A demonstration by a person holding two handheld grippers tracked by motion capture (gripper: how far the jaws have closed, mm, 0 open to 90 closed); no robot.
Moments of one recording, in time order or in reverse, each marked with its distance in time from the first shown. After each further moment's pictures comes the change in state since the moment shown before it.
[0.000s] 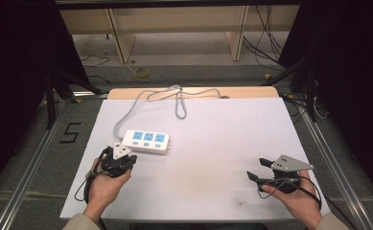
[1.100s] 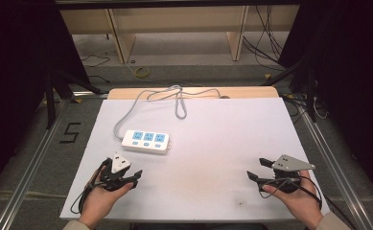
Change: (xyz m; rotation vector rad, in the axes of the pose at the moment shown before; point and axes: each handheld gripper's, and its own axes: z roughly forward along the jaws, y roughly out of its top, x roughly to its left) left arm -0.012 -0.028 -0.007 0.001 -0.034 0.028; right arm -0.001 0.001 -0.001 -0.011 0.012 0.013
